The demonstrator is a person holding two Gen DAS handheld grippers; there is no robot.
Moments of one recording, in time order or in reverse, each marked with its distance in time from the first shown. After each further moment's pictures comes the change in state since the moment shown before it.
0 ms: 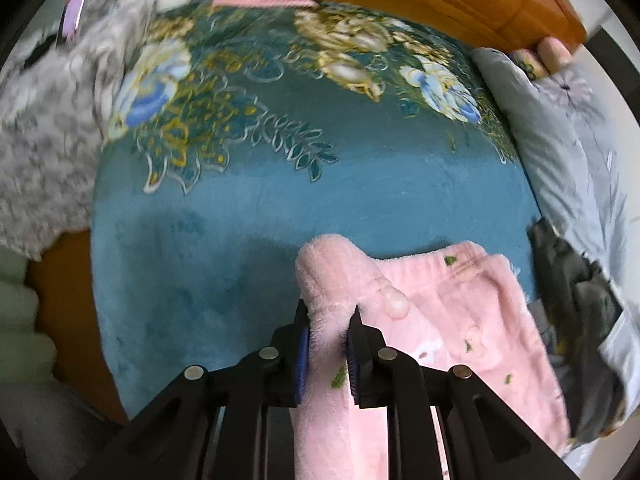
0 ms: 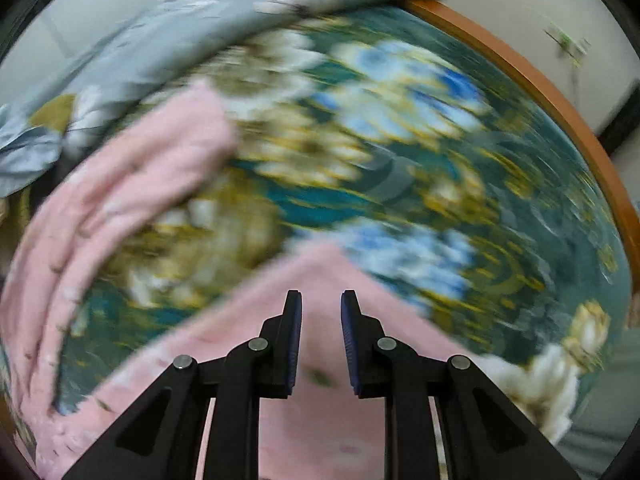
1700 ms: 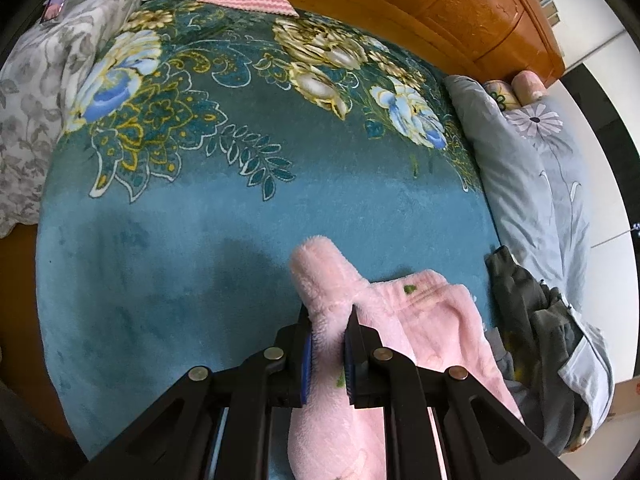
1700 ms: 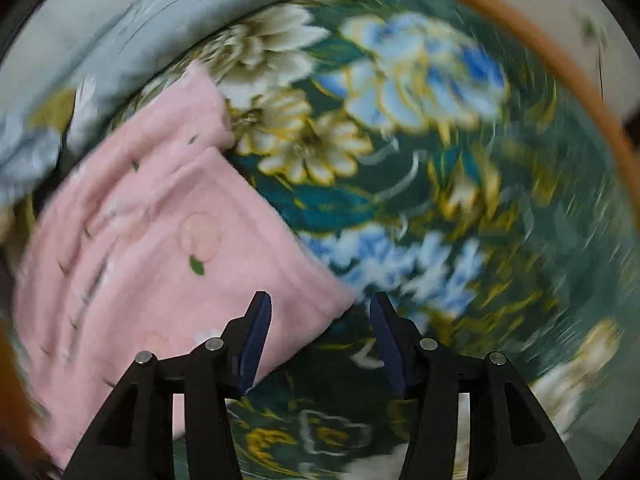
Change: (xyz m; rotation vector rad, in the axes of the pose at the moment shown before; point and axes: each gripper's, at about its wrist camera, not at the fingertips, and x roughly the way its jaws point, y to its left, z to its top) left arm 0.017 0.005 0.014 -0.082 -0.052 -0.204; right arm 0.030 -0.054 -0.009 0.050 0.146 0.078
